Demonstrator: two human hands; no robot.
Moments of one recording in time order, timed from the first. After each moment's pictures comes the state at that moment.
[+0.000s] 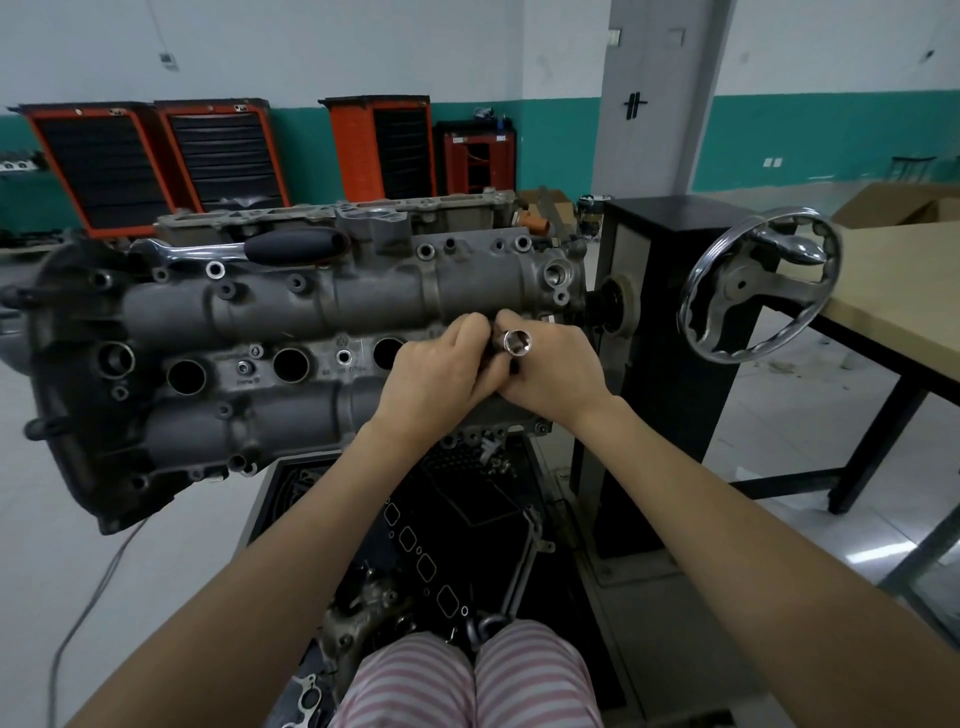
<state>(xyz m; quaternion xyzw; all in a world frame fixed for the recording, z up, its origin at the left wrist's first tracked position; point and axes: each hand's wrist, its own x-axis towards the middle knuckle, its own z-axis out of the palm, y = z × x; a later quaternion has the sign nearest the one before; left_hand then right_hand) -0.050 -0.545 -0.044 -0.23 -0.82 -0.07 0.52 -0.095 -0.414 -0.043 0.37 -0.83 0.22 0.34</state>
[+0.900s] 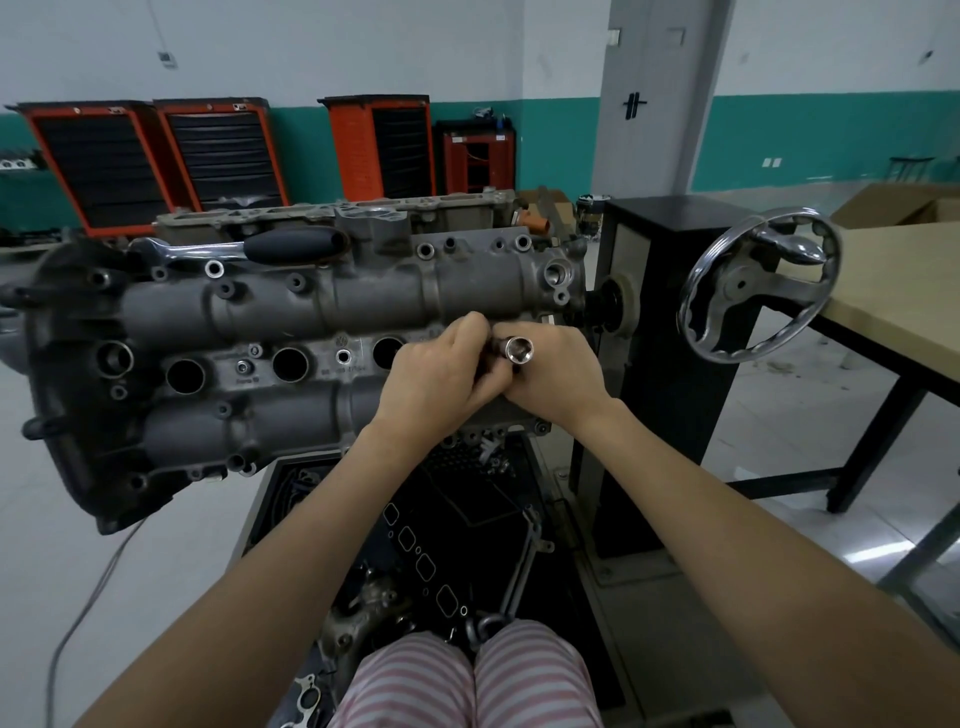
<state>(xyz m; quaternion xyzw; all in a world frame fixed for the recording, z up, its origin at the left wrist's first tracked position) -0.047 -0.544 -0.044 -0.20 -0.84 -0.10 0.49 -0.096 -0.413 -0.045 0.38 -0.83 0.21 0.35</state>
